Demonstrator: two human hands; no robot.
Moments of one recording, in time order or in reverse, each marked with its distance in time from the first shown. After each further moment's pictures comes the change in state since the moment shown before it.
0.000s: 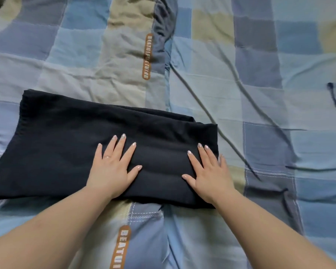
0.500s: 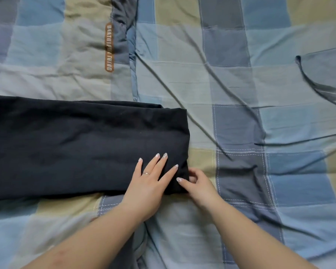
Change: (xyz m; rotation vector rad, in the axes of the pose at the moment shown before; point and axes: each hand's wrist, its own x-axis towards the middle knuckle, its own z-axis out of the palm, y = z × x) left_hand -0.044 0.147 -0.017 -0.061 0.073 0.449; right_hand -0.059 0.027 0.033 1.619 -0.152 0.443
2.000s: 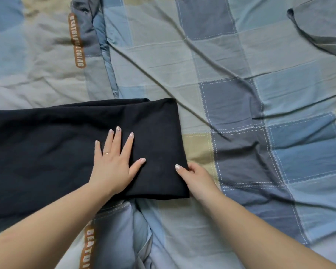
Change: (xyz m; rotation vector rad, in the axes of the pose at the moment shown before) left_hand 0.029 -0.064 0.008 0.063 -0.077 -0.263; right_hand -0.001 0.014 0.002 0.091 0.050 -0.030
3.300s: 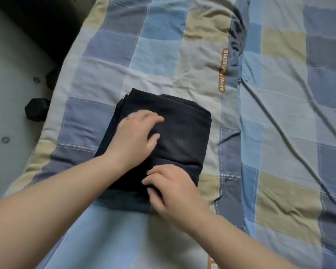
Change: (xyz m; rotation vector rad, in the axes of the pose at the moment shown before) left_hand -0.066 -0.261 -0.068 -0.521 0.433 -0.050; right_hand -0.076 -0.093 0.300 -0.974 -0.333 -1.109
